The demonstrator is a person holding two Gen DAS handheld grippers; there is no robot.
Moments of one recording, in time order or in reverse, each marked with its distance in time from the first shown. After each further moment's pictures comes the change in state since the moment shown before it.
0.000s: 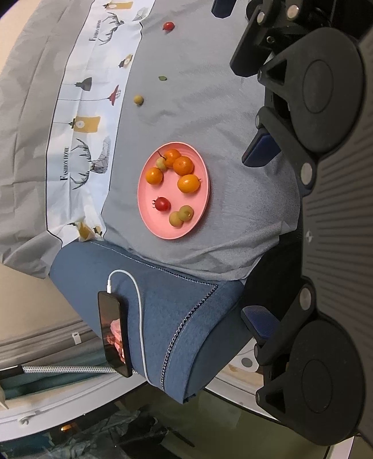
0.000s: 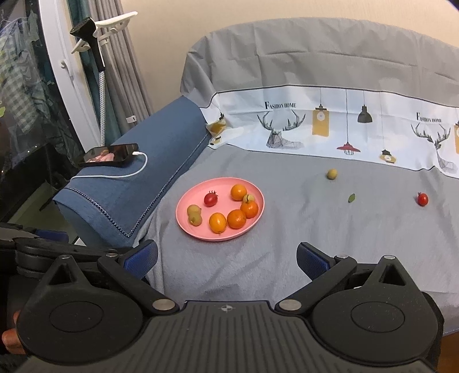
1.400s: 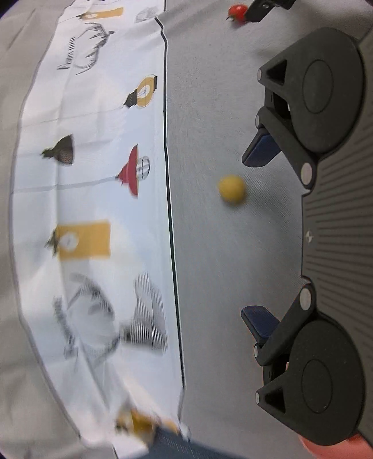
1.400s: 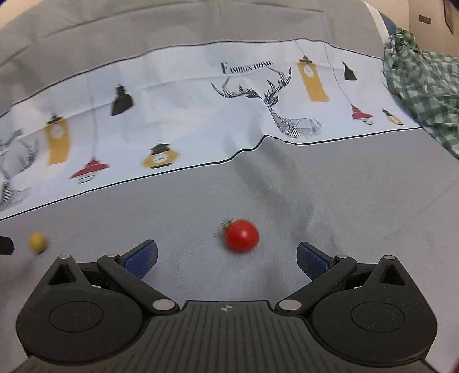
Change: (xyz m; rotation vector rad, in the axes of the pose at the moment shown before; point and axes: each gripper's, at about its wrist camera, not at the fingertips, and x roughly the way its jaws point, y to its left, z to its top) left arm 0.305 -0.303 0.207 0.220 0.000 -0.240; right arm 0.218 -0.379 0.034 0.347 -0.068 -0.616
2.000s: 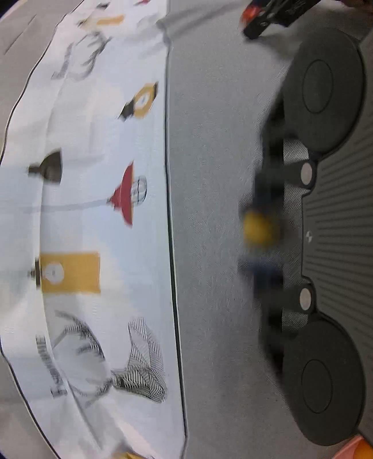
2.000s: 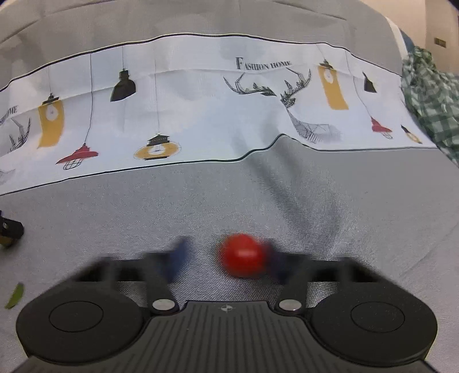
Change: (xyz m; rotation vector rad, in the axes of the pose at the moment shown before) left arm 0.037 -0.012 0.006 -0.009 0.018 -0.095; right arm 0.039 0.006 -0.007 -0.100 -0.029 0.020
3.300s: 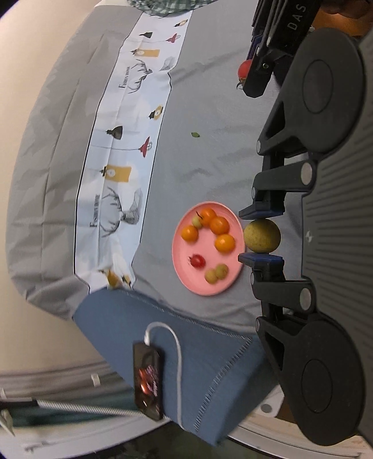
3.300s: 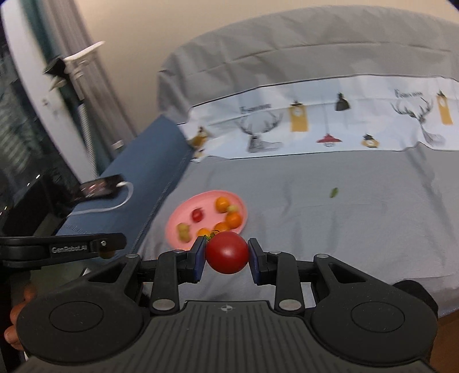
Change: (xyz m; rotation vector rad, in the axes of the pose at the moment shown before) left arm -0.442 0.122 -0.249 -0.229 -0.154 0.126; right arm -0.427 0.122 -0.043 -0.095 0.106 0.624
